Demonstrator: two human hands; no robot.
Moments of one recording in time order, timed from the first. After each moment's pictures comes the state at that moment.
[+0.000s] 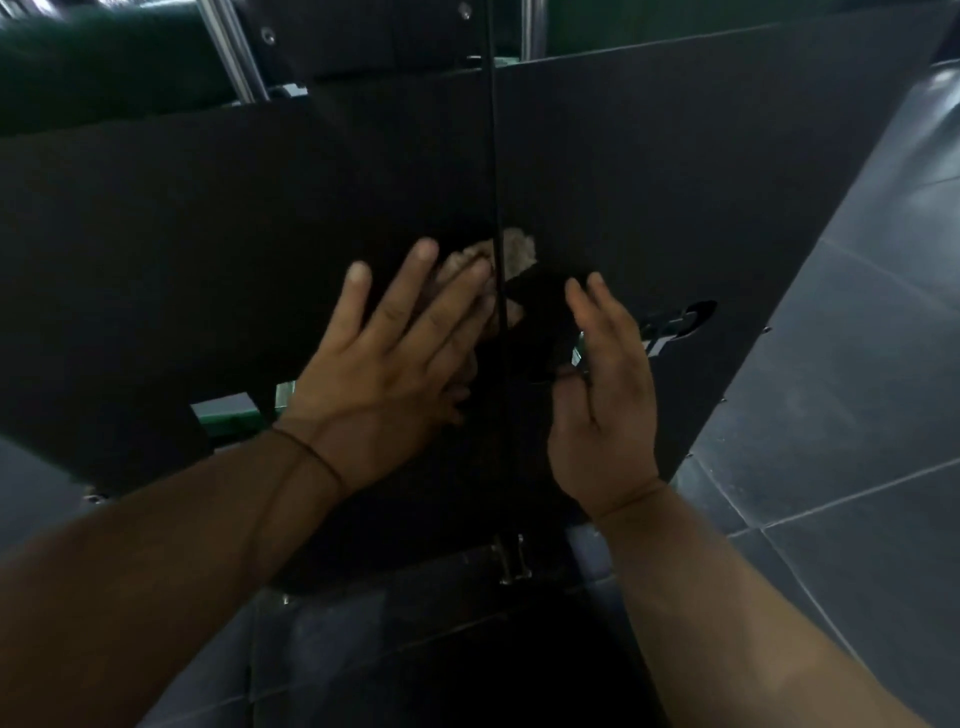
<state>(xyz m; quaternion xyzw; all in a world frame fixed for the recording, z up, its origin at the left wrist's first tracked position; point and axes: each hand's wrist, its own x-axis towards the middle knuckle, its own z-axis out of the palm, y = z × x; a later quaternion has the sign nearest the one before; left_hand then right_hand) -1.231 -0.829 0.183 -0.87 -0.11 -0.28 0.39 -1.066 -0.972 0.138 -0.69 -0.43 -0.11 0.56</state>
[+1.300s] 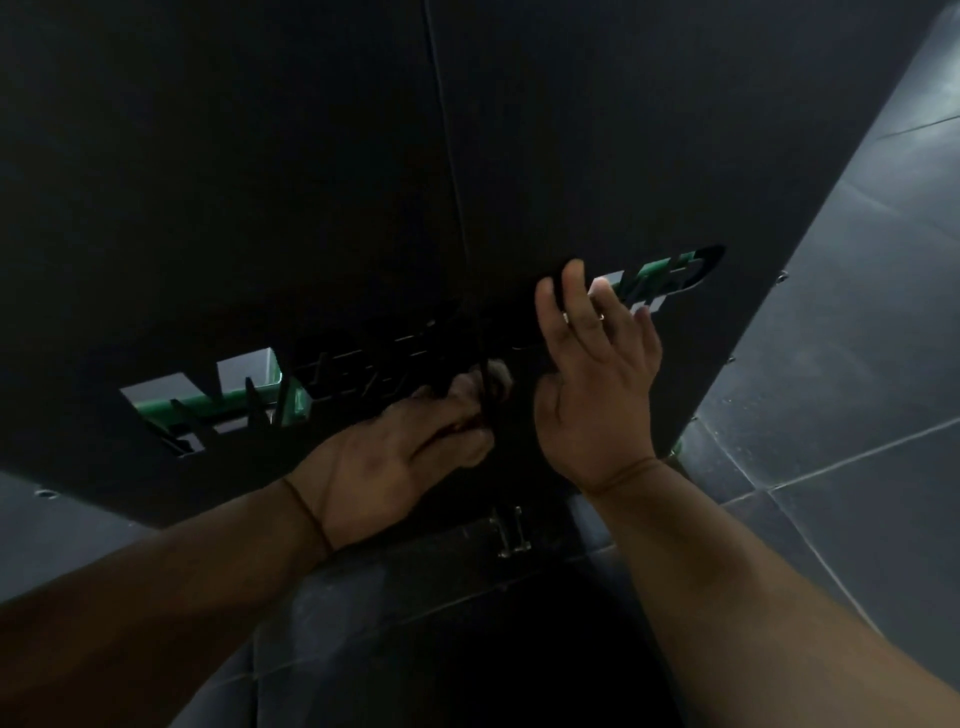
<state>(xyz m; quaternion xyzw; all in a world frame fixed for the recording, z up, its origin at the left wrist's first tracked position) -1.229 -0.834 0.098 -0.99 0.05 -0.09 0.10 -1.036 -0.971 0.077 -0.80 -0.48 -0.21 0.30</state>
